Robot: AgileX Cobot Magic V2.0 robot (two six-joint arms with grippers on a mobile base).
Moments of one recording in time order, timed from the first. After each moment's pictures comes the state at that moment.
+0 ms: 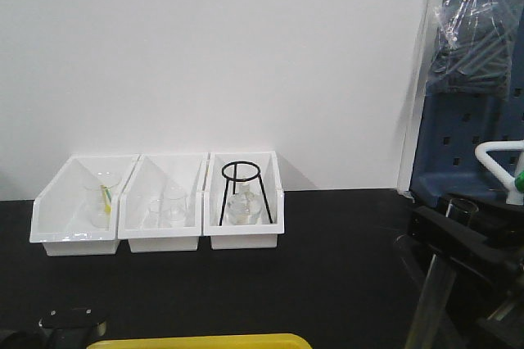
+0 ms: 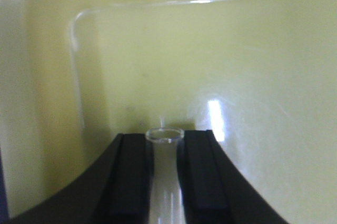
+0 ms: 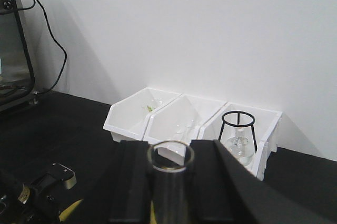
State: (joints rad) left arm -0.28 1.68 -0.77 -0.21 0.37 -0.16; right arm 0.36 0.78 -0.72 -1.76 -0.30 1.83
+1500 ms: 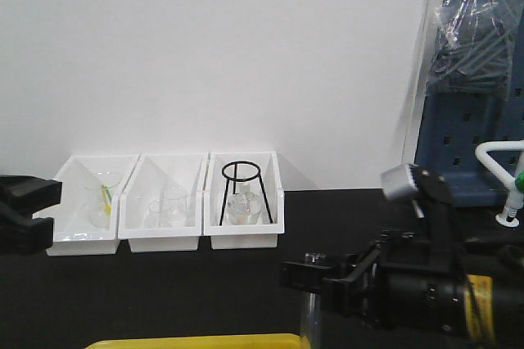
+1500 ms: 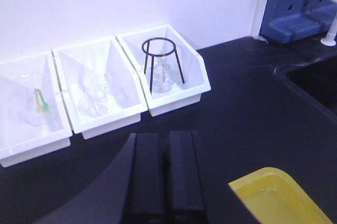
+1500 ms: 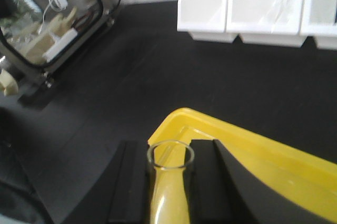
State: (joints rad) left arm -0.28 0.99 -1.03 -0.15 0.48 0.07; right arm 0.36 1.31 -0.91 -1.78 -0.65 2.13
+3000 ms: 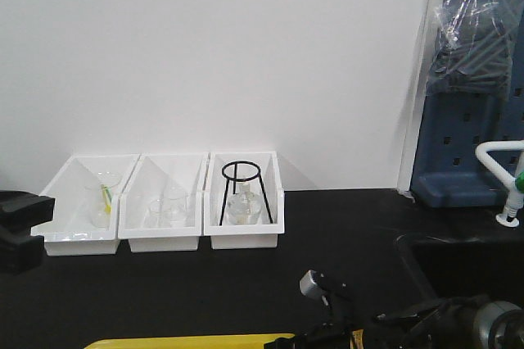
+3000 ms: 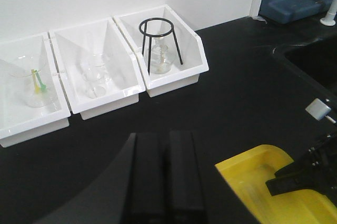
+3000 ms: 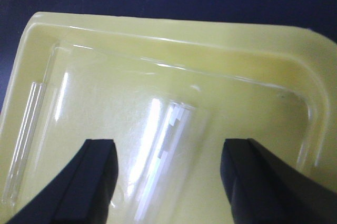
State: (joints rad) left arm -0.28 0.97 -1.03 -0.15 0.56 0.07; right arm 0.36 1.92 -0.97 -1.66 -0.62 2.05
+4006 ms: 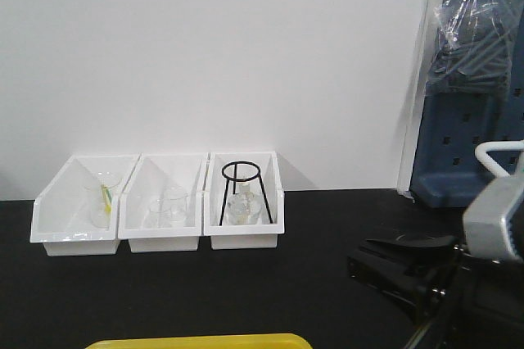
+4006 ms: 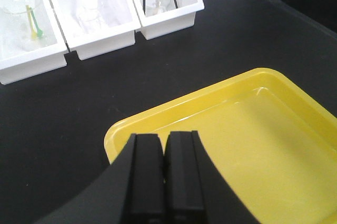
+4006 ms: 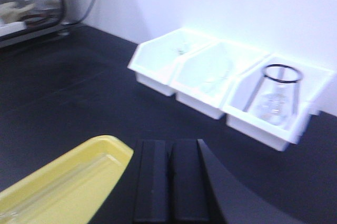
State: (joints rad) left arm -0.28 0.53 -0.55 -0.15 0.54 0.11; right arm 0.36 0.96 -0.73 -1.77 -0.41 1.71
